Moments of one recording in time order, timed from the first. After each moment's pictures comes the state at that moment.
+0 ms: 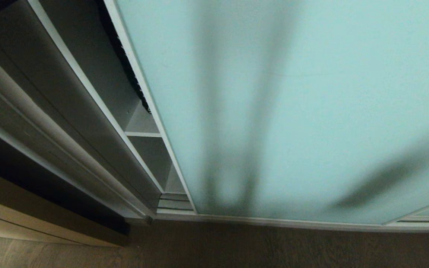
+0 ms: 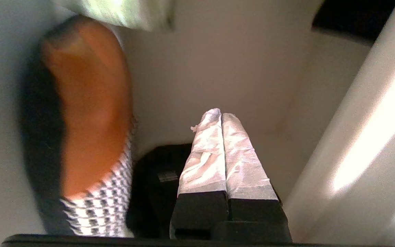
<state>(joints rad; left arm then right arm) -0.46 1.44 -1.41 -0.56 0.01 0.01 0.00 0.00 0.00 -0.01 0.00 0.00</state>
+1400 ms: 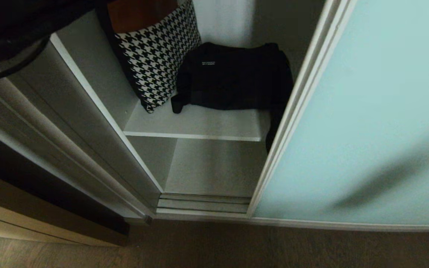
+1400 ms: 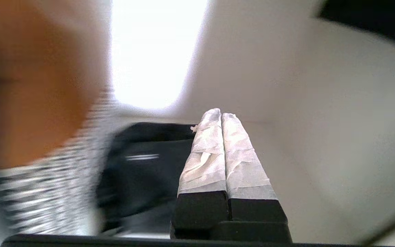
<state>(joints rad) -0.66 1.48 -1.41 -0.59 0.21 0.00 0.00 0.00 0.00 -0.01 0.00 0.00</state>
